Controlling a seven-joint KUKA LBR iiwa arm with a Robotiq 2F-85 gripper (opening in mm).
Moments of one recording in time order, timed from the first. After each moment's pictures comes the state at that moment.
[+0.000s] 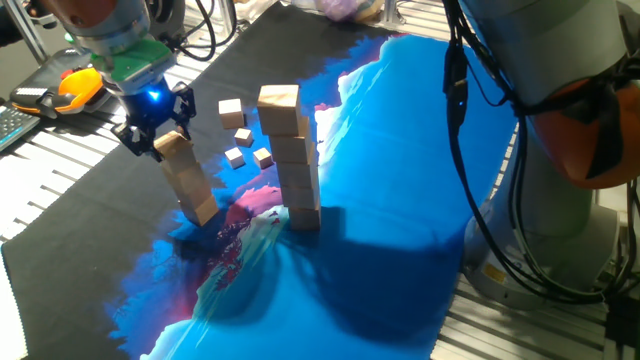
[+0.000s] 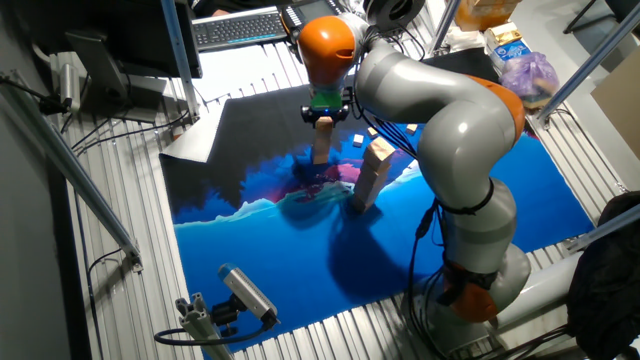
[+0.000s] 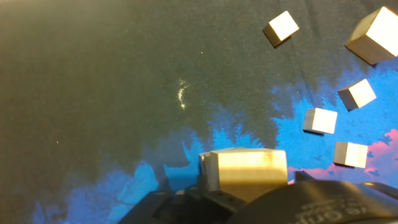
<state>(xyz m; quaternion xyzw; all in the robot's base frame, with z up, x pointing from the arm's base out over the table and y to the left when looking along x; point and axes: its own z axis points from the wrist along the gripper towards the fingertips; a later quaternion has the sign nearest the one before) 0.597 0.171 0.198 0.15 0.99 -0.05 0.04</state>
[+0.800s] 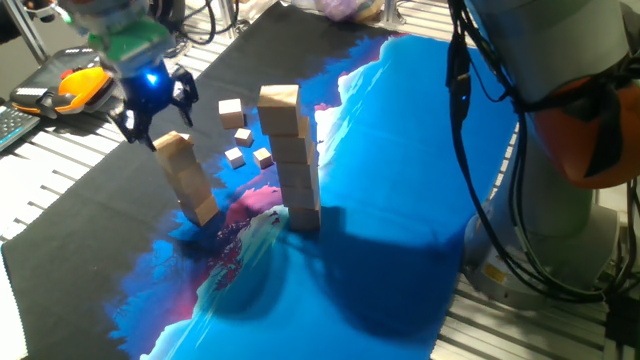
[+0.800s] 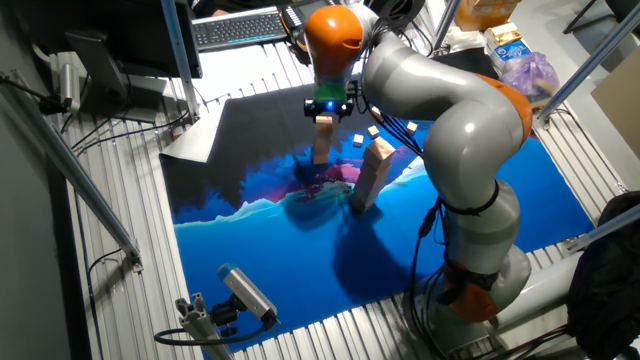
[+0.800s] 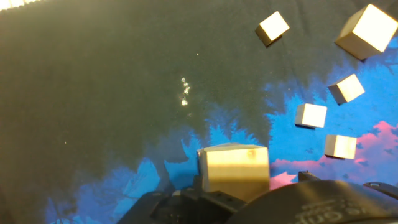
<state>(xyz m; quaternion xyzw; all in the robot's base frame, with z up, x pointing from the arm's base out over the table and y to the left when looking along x) 0.598 0.161 0.233 0.16 0.99 -0.04 0.03</state>
